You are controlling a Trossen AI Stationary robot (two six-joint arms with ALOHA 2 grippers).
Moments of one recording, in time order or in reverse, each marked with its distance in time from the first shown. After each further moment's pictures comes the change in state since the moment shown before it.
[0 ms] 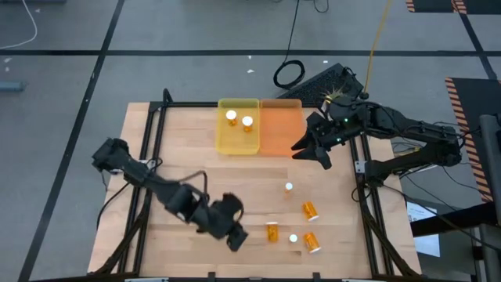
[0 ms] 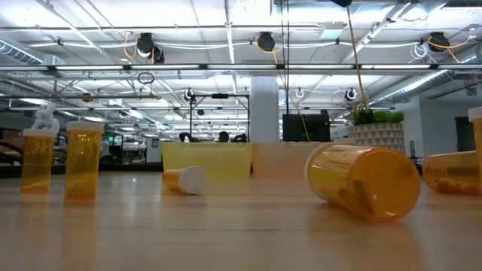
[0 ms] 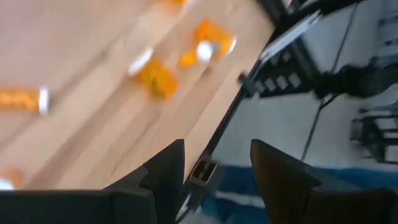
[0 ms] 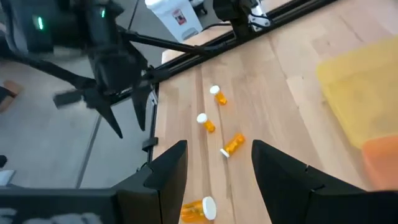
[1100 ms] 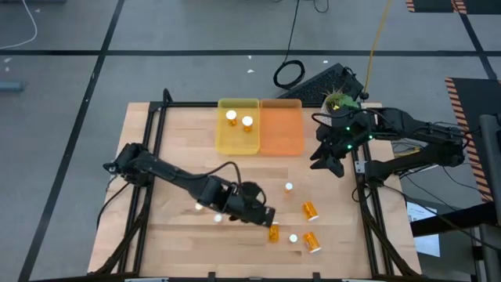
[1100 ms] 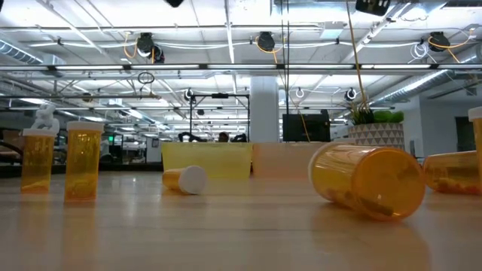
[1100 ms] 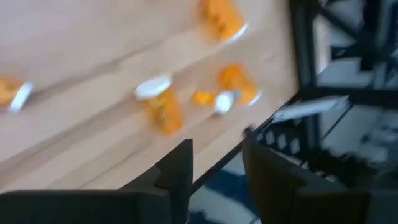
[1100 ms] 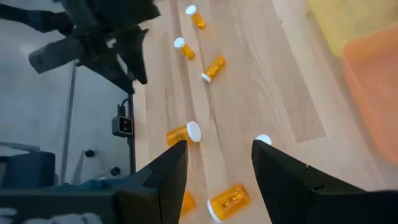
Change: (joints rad) left arm 0.163 0.193 0.179 -0.036 0.050 -0.290; right arm 0.031 -0.051 0.000 -0.341 0.024 -0.033
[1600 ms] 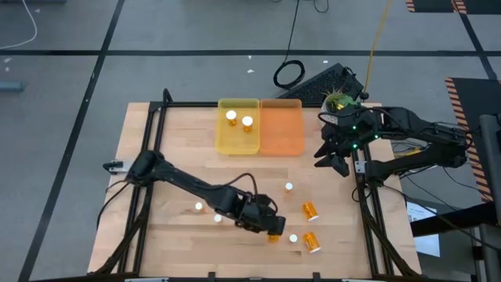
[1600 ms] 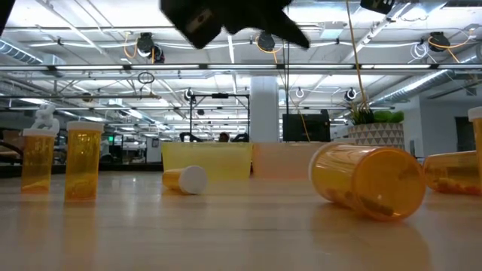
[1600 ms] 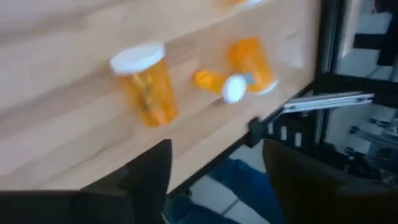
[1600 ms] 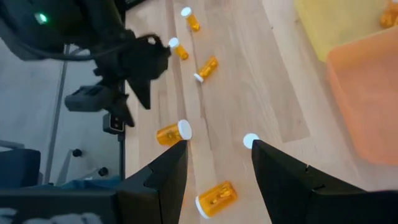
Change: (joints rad) left arm 0.003 0.165 0.001 0.170 0.144 -0.098; right arm -0.004 -0.035 0.000 -0.033 0.031 -0.046
